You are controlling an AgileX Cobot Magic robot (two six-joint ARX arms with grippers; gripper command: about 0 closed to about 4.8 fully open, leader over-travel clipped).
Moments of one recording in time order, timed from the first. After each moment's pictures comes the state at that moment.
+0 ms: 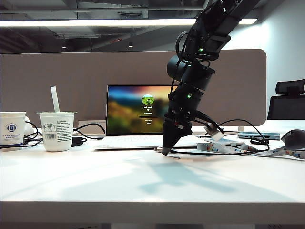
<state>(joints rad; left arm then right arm) -0.43 1.05 1.16 -0.04 0.45 -0.08 0.46 2.30 1.93 -0.83 -0.27 2.10</state>
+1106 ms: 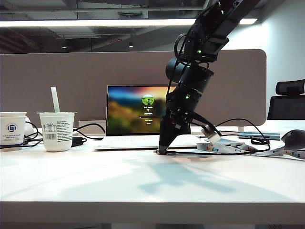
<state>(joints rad) -0.43 1.05 1.16 -0.04 0.45 -0.08 0.46 2.31 1.95 -0.85 -0.31 2.10</state>
